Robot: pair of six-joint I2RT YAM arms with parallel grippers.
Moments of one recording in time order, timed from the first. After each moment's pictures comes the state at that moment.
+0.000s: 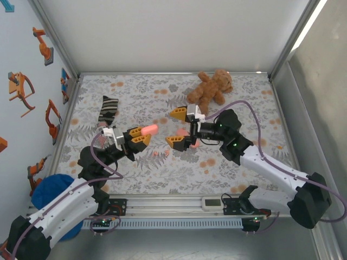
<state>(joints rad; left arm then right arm) -0.60 0.67 0.29 0.78 0.57 -0.29 0.73 1.14 0.79 0.44 -0.76 0.12</state>
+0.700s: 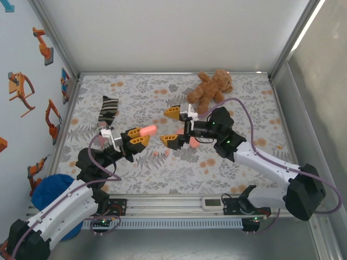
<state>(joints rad) -0.60 0.63 0.29 0.77 0.58 -0.29 0.77 1.23 0.84 0.47 -0.74 0.11</state>
